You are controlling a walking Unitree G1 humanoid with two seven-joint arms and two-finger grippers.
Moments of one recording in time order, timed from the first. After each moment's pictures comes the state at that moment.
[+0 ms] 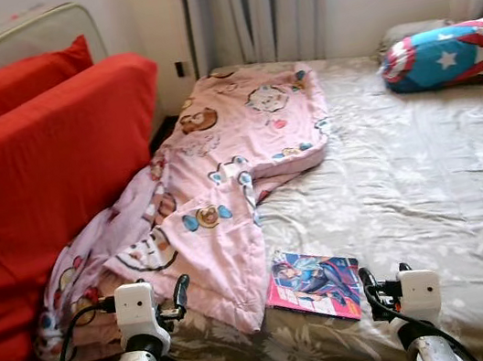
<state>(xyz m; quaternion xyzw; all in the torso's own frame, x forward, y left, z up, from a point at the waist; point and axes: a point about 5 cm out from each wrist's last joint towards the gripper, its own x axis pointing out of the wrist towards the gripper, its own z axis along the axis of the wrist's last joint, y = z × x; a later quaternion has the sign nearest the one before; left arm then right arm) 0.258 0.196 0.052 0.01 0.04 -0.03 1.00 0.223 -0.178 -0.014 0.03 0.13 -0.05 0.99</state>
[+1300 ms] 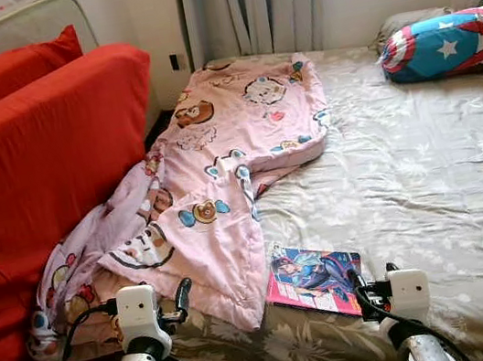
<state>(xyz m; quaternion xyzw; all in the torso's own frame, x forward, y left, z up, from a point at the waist) 0.252 0.196 0.043 0.01 0.06 -0.03 1.00 0.233 -0.166 -0.010 0.04 0.12 -0.02 0.99</state>
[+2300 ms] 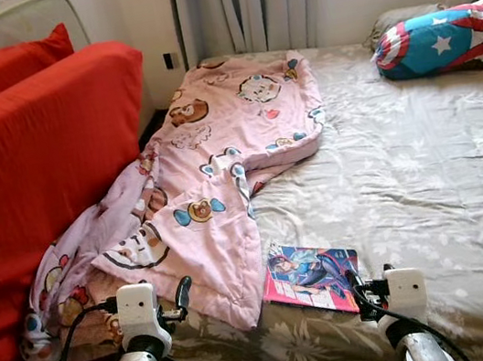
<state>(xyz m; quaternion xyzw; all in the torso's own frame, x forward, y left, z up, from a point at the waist) 0.254 0.195 0.045 0.01 0.06 -0.03 1.00 0.235 -0.164 -0.011 0.04 0.13 -0.02 0.99</state>
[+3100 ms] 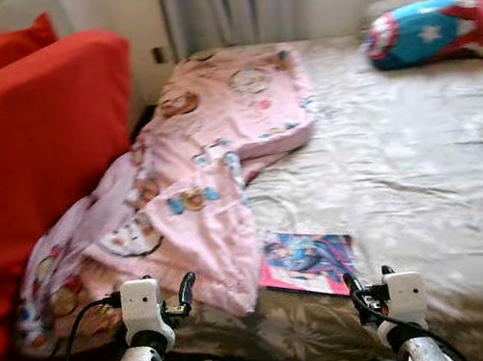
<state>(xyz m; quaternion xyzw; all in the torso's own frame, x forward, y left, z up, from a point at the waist) 0.258 0.192 0.048 0.01 0.06 -0.04 1.00 0.232 -0.158 -0.012 0.04 0.12 0.01 0.99</state>
